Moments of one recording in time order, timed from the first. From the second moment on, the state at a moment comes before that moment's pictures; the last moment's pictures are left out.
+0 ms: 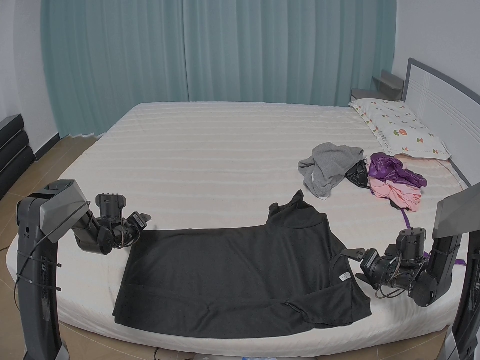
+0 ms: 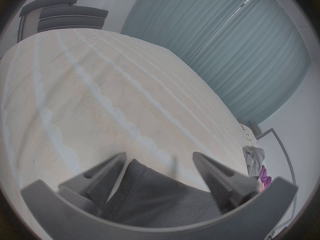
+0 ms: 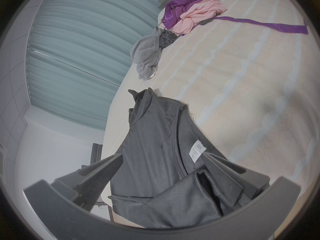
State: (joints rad) left arm 0.03 2.54 -1.19 -0.72 -0.07 -0.71; right arm 0.15 2.26 -0.28 -1.38 0.26 0.94
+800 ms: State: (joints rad) left arm 0.03 2.51 -1.15 -0.77 0.00 -0.73; right arm 0.21 2.35 -0.83 -1.02 0.18 0.68
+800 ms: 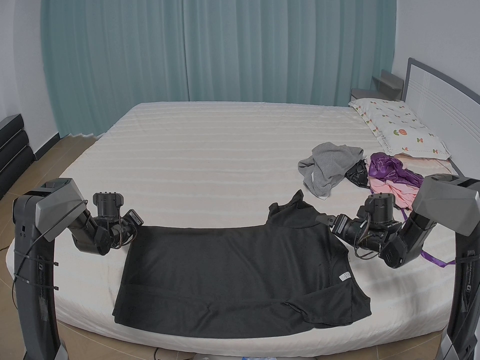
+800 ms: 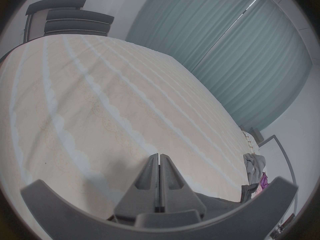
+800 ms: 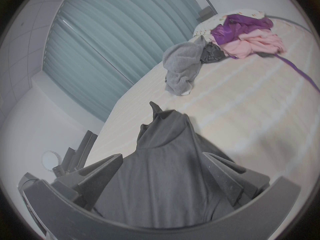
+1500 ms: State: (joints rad) left arm 0.03 2.47 -1.10 -0.77 -0.01 -0.74; right arm 0.21 2.67 -1.54 -0.60 0.01 0.60
